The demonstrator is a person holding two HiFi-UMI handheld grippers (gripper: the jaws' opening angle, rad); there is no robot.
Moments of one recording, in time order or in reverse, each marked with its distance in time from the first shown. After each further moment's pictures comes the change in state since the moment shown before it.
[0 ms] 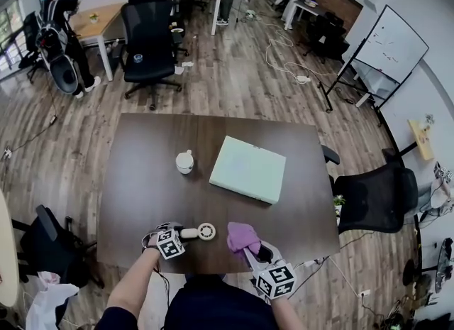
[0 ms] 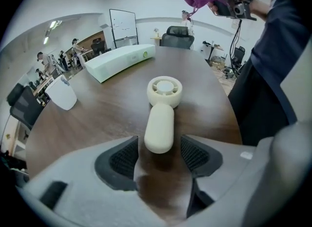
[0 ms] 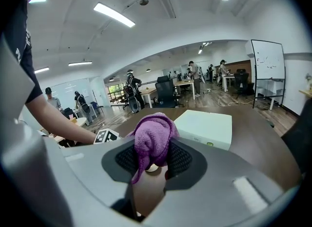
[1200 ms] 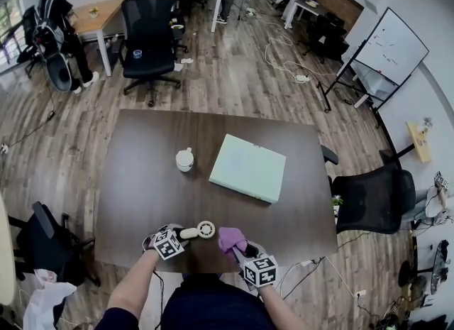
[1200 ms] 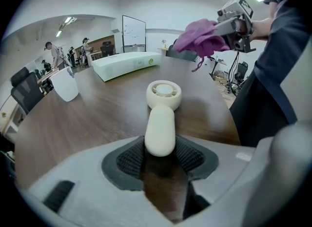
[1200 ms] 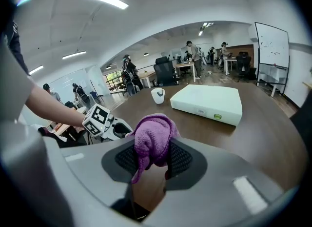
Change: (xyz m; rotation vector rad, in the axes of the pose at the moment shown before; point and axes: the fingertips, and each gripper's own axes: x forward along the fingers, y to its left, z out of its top) left arm 0.010 -0.006 0.005 -0.101 -0.115 -0.017; right arm 0.058 -0.014 -0.092 0.049 0.206 0.006
